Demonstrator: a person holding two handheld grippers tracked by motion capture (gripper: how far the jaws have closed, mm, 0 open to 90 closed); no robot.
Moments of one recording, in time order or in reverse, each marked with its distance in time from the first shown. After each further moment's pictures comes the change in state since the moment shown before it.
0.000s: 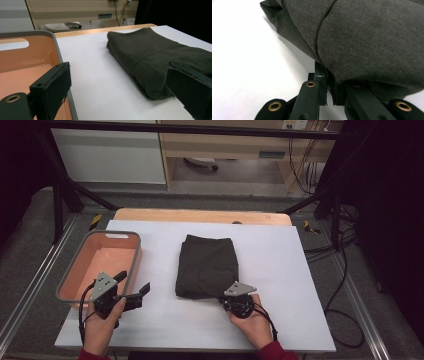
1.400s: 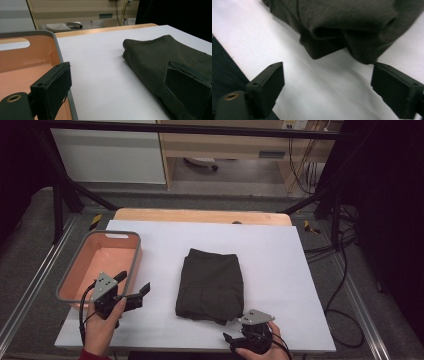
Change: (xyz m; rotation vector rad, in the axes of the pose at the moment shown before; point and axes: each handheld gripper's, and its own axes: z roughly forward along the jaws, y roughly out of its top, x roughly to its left) left arm -0.001 -0.001 0.001 0.003 0.006 0.006; right arm 0.034 -0.045 -0.064 0.075 -0.013 0.102
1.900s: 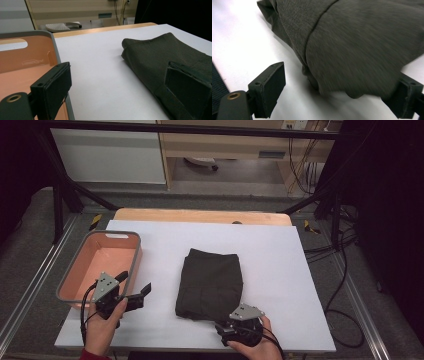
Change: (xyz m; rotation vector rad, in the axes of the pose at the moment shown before) left arm -0.002 0.000 0.002 0.001 -0.004 0.008; right arm 0.008 0.019 0.024 -0.041 -0.008 -0.085
